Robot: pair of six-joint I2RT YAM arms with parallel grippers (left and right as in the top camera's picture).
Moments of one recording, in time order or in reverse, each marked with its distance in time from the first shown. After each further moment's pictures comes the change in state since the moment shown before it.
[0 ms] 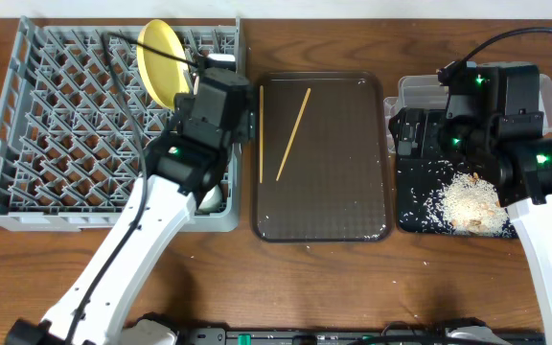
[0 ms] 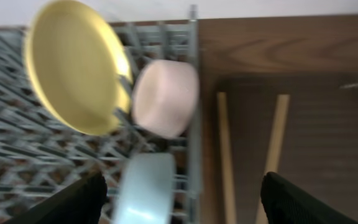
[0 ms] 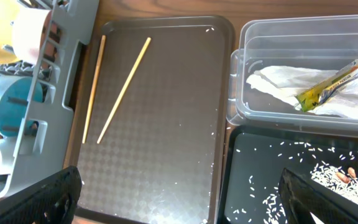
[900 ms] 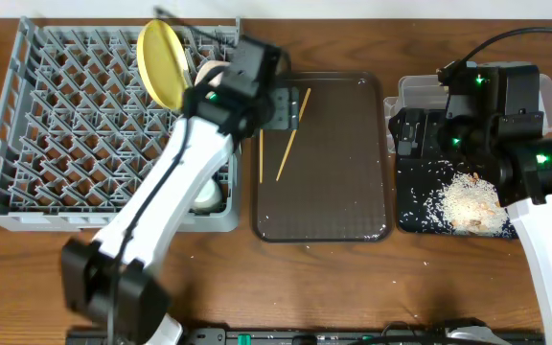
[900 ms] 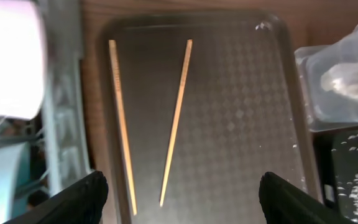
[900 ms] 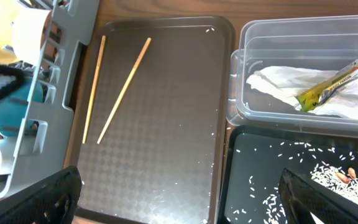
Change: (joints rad) left arm -0.049 0.371 0.364 -0.230 0.344 -0.106; right arm 0.000 0.000 0.000 0.001 0.000 0.000
